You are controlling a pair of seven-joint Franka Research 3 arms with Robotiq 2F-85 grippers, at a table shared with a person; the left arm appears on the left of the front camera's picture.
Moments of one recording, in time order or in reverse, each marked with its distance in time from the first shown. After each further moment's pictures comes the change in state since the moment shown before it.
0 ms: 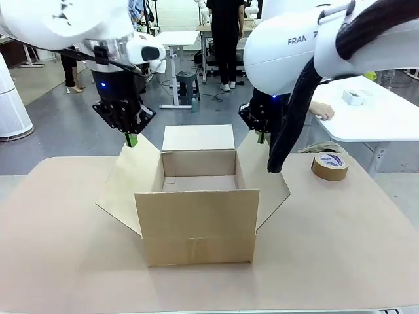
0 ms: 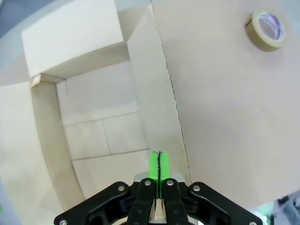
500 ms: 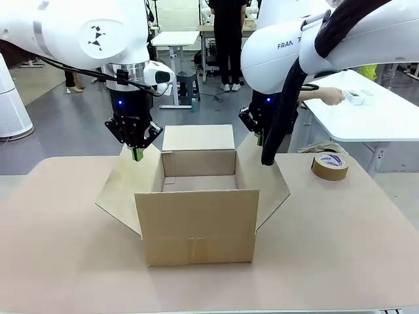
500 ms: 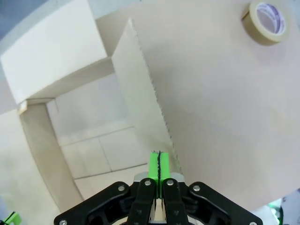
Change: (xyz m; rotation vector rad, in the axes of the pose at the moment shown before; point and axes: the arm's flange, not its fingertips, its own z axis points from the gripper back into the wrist) left arm 0.036 0.006 -0.057 -0.011 0.130 0.042; right arm 0.037 -0.001 -0.038 -0.032 0.058 -0.098
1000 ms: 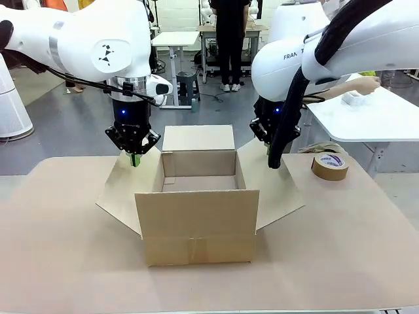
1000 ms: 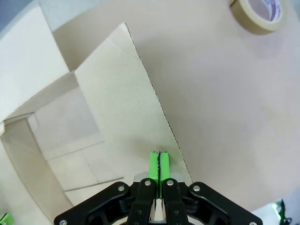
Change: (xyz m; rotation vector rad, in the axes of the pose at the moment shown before) left arm 0.027 0.019 -0.038 0.029 0.050 0.095; right arm 0.024 -0.025 -0.043 -0.036 0.073 -0.064
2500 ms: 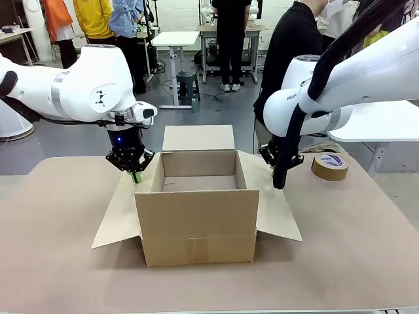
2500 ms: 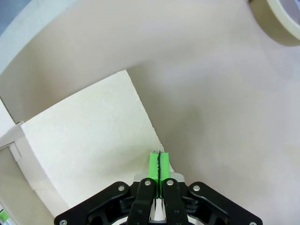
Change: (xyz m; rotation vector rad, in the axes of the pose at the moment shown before) left arm 0.032 0.041 -0.085 -0.144 -0.043 0.096; right arm 0.037 -0.029 -0.101 0.064 0.030 -0.028
